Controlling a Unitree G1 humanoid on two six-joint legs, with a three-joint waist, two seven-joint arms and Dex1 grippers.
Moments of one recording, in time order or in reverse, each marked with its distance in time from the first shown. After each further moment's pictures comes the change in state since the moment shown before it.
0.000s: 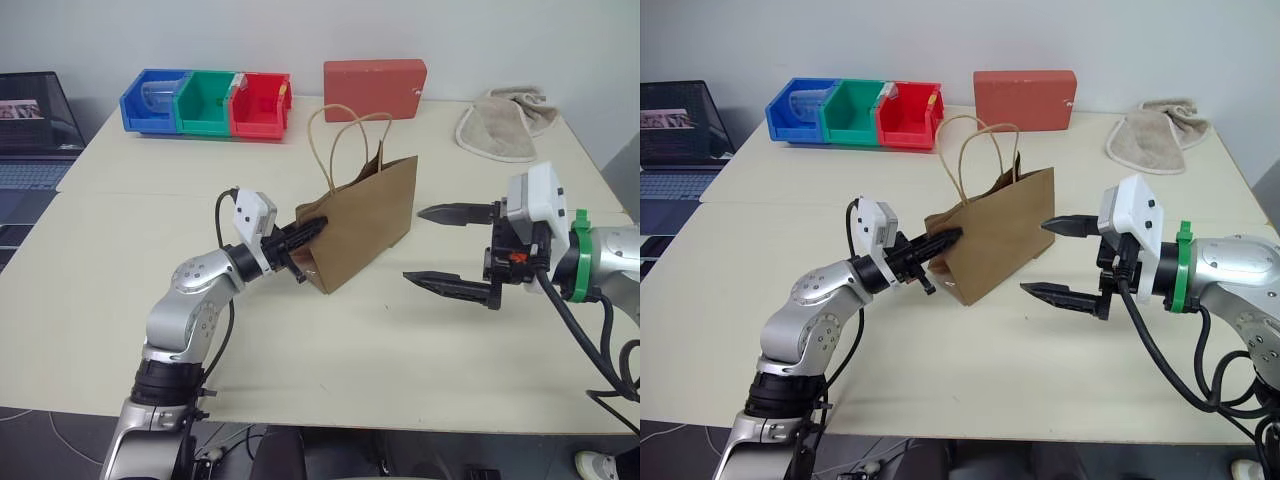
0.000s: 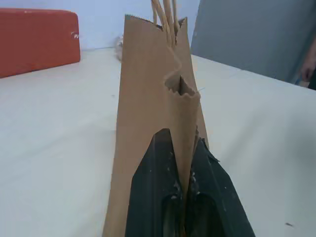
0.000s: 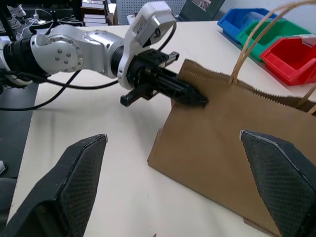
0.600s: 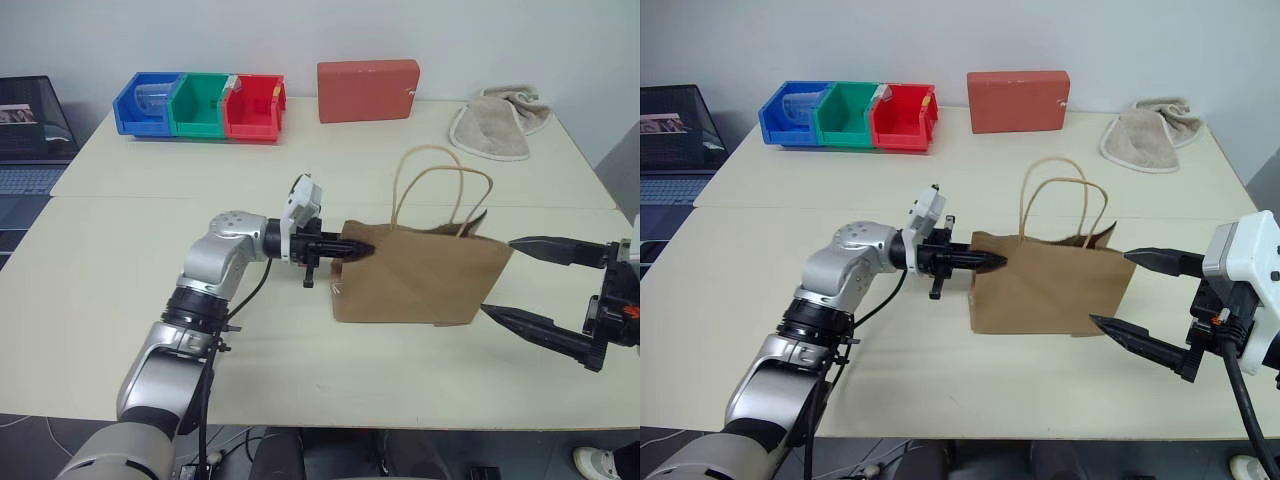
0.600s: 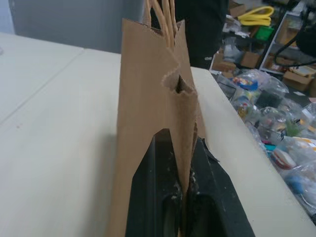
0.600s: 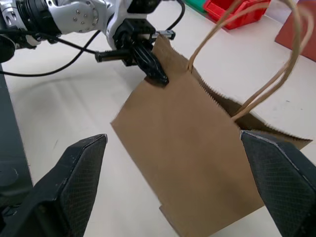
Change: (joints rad) left arm -0.339 -0.021 -0.192 0.427 0.037 -0.067 -0.576; right arm 0.475 -0.139 -0.693 -0.239 0.365 0.214 -0.144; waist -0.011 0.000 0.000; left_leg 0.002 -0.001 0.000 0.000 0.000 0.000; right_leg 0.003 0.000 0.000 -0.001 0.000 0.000
